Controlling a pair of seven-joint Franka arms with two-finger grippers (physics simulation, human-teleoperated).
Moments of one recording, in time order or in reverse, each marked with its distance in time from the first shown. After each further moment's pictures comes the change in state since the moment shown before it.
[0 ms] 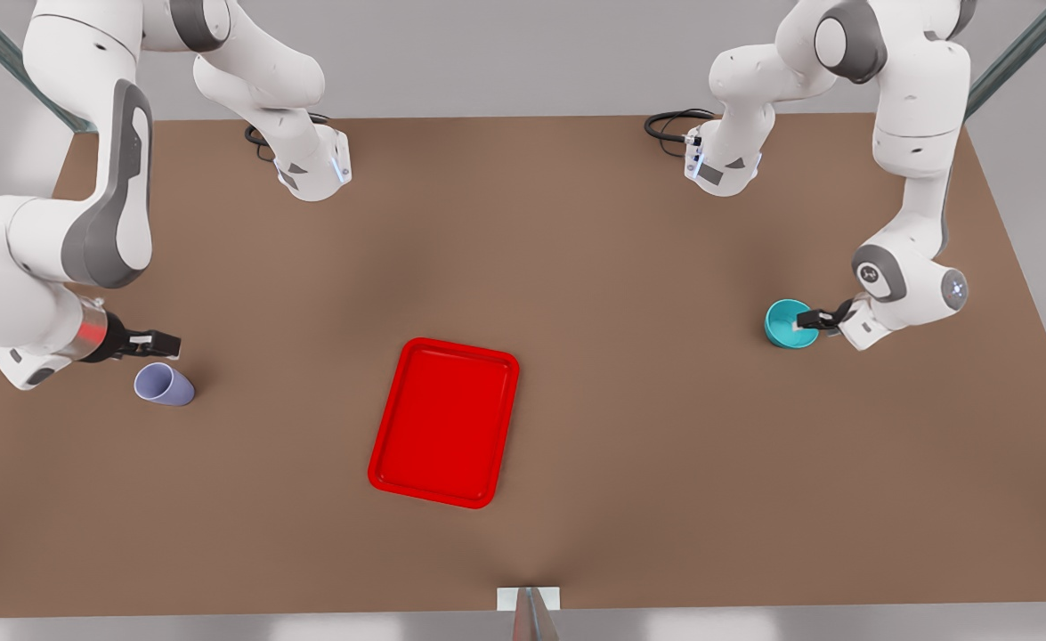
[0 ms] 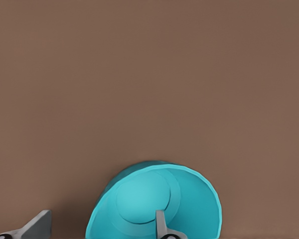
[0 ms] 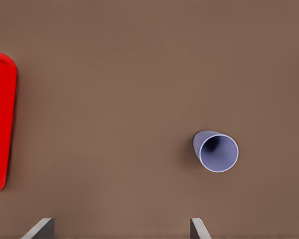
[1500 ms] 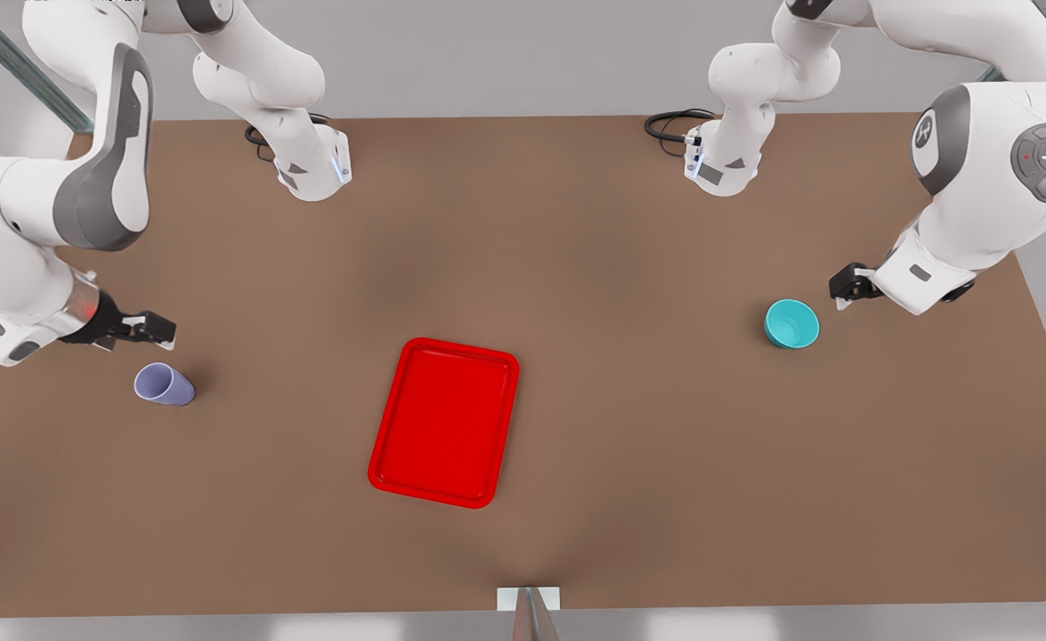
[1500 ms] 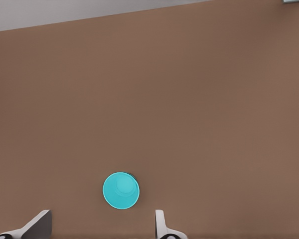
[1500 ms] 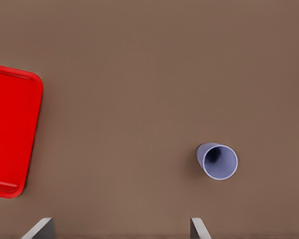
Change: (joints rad) left arm -0.110 -0.179 -0.319 0.973 0.502 -0.904 -0.699; right arm 0.022 -0.079 0.000 -0.008 0.014 0.014 0.006
